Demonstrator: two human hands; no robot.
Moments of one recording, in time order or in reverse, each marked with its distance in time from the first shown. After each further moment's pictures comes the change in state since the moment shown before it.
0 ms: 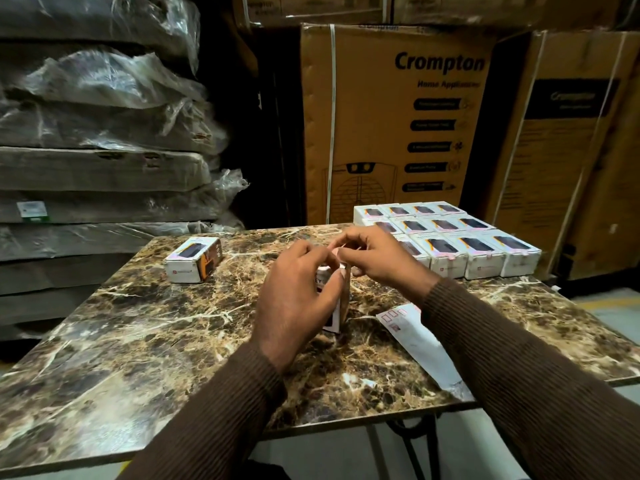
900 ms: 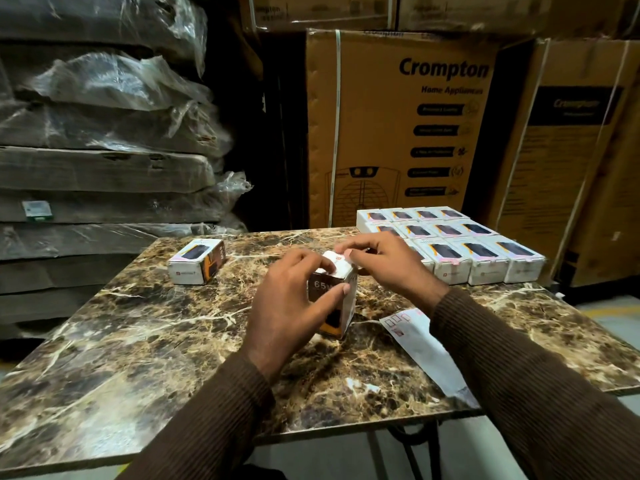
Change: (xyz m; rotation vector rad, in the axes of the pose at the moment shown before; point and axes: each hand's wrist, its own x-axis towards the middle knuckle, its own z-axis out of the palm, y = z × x) left_hand -0.006 -0.020 -0.007 -0.043 -0.039 0.010; right_hand -0.007 -0.002 -0.005 -0.117 0.087 0.003
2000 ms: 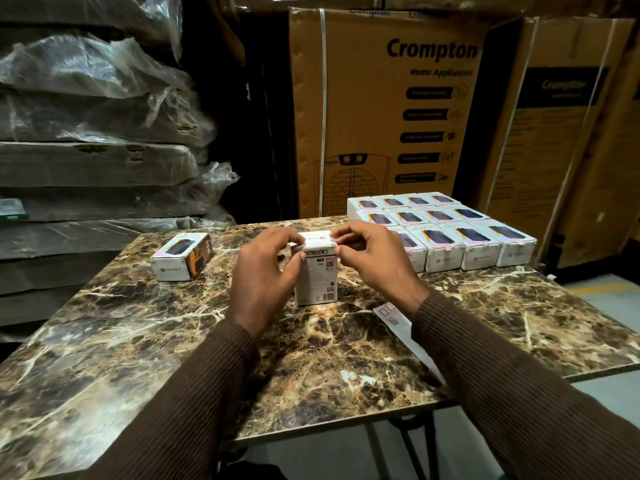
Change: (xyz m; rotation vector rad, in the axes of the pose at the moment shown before) left_hand 0.028 -0.043 0.014 -0.024 0.090 -0.027; right_hand -0.006 0.011 0.018 -0.029 0.202 -0.040
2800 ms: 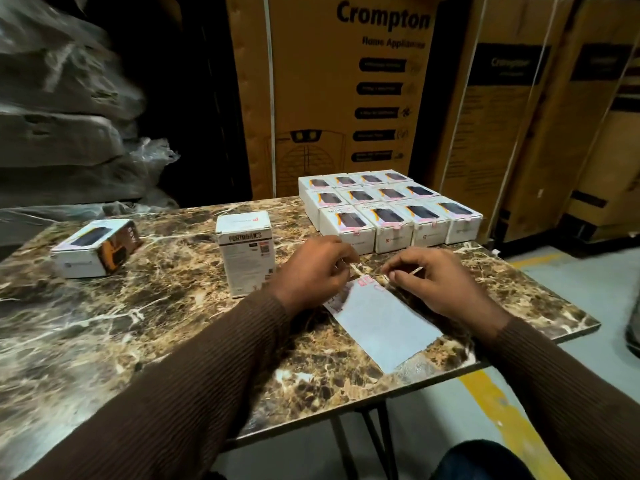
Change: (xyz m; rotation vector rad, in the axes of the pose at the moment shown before) left_hand 0.014 0.070 0.126 -0.028 -0.562 0.289; right_hand -0.068 0.110 -0.128 -0.300 -0.103 0.026
